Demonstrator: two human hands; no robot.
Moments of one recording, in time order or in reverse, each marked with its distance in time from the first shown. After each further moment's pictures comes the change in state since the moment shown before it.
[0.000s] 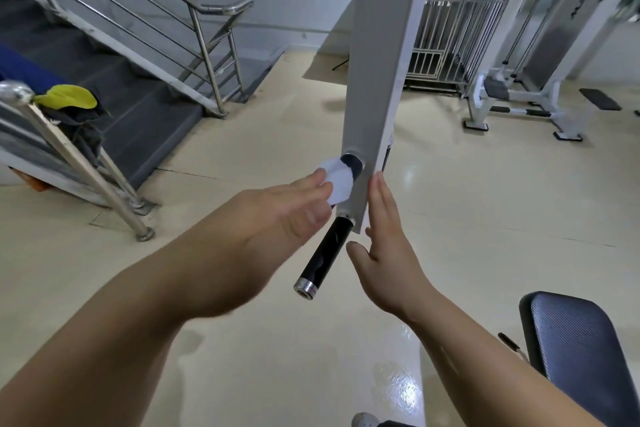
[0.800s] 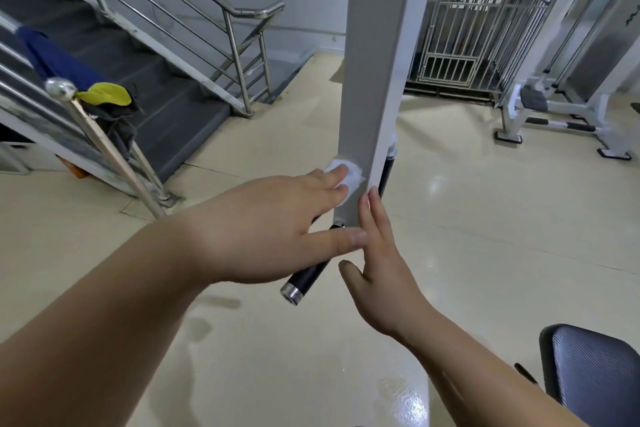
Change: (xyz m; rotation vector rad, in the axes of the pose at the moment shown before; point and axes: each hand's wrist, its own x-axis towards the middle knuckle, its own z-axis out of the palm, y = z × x) left_hand 0.048 0.043 0.002 0.717 -0.229 -0.147; right_hand 0.010 0.020 -0.004 -0.056 -0.096 -0.142
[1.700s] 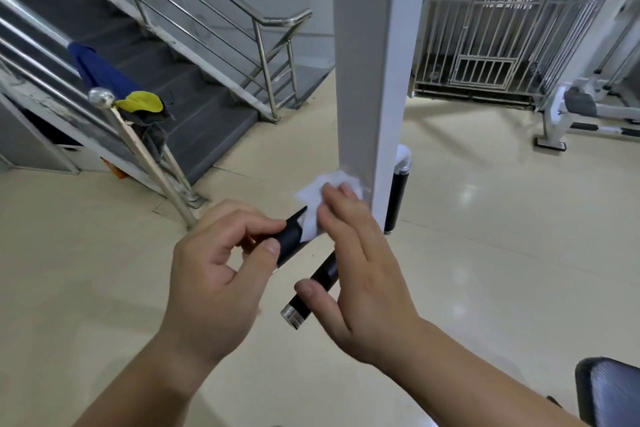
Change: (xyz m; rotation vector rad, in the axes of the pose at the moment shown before) left_hand -0.016 -0.004 0.081 -0.620 1.020 -0.083; right_hand 0.007 -0.030 -0.014 -0.008 0.291 -0.572
